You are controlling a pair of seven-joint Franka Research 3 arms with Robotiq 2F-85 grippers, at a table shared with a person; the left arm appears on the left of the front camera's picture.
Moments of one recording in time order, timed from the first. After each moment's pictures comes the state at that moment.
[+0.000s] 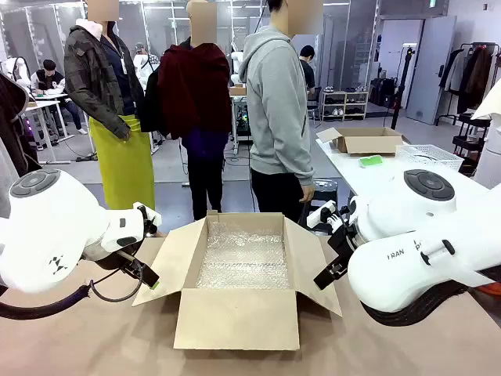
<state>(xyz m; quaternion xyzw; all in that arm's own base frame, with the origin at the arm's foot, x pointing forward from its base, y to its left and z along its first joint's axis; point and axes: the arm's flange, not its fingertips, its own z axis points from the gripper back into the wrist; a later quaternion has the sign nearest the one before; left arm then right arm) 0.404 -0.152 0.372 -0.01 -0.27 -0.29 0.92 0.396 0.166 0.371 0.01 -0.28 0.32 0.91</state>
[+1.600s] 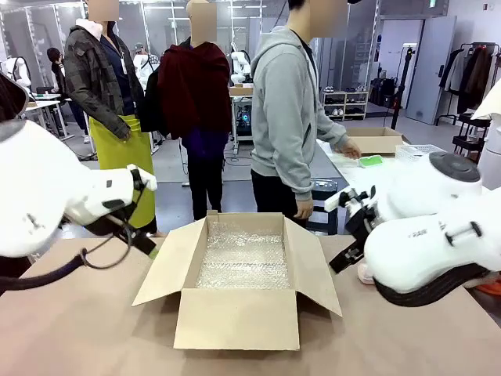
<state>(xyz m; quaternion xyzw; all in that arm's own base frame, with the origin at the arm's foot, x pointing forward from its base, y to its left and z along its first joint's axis) 0.384 -0.153 0.467 -0.04 -0.30 -0.32 0.90 0.403 0.126 0.404 0.01 -0.29 0.28 0.92</state>
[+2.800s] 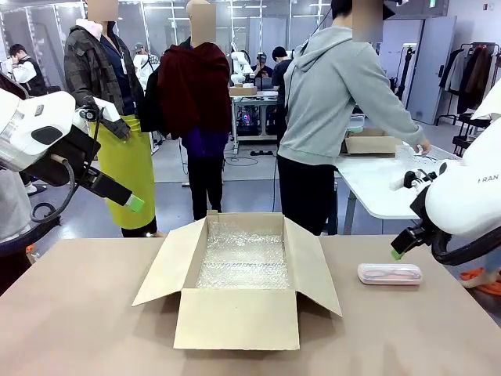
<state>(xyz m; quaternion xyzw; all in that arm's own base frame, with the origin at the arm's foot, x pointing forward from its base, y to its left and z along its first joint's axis) 0.322 -0.135 0.575 -0.13 -0.36 -0.34 0.86 0.414 0.013 0.442 0.00 -0.24 0.21 0.95</state>
